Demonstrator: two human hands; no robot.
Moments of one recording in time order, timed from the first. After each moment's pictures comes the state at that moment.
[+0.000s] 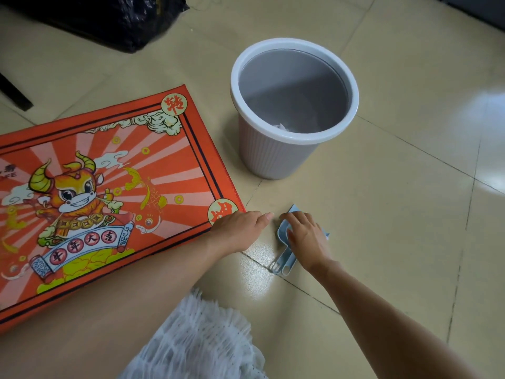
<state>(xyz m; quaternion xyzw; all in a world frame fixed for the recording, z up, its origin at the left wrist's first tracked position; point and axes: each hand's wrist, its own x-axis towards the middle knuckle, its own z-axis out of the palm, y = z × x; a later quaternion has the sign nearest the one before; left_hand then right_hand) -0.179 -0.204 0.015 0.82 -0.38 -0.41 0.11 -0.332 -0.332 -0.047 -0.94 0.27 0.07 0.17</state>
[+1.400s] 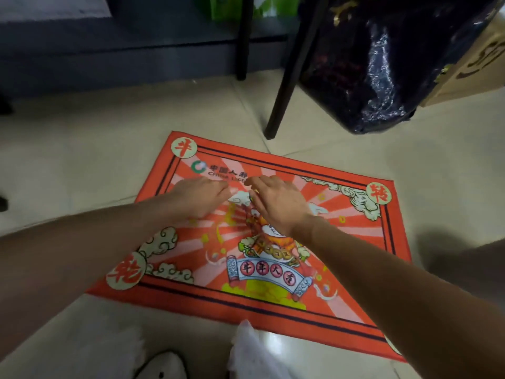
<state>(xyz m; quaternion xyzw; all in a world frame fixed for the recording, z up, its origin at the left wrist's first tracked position) 0.114 0.223 0.058 0.96 -0.23 -0.17 0.05 0.075 0.023 0.061 -0.97 -0.21 0.02 0.08</state>
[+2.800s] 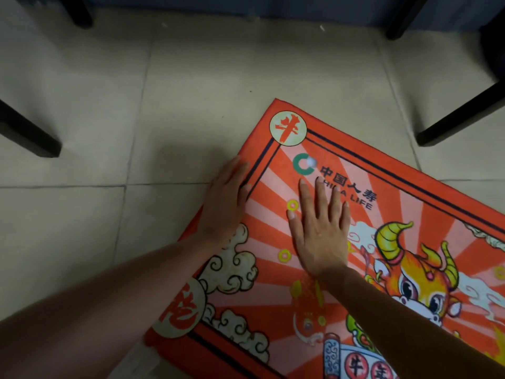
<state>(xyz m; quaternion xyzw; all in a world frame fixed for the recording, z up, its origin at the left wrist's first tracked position) 0.166 0.371 -0.170 0.93 0.04 0.08 0.35 0.165 0.160 -0.158 -0.99 -0.12 0.06 0.04</state>
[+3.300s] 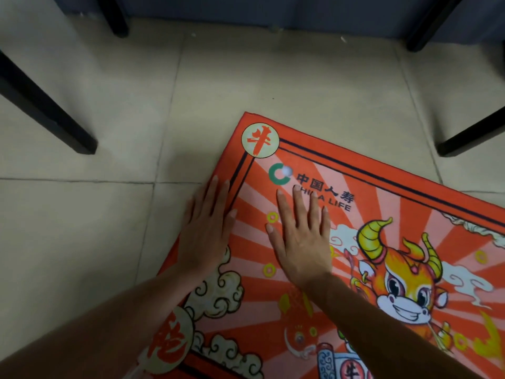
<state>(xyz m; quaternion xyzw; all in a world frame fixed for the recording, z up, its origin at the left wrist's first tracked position) 0.090 0.410 -0.171 0.98 0.11 0.05 0.16 0.140 0.213 -0.154 -0.97 -0.20 0.08 0.05</state>
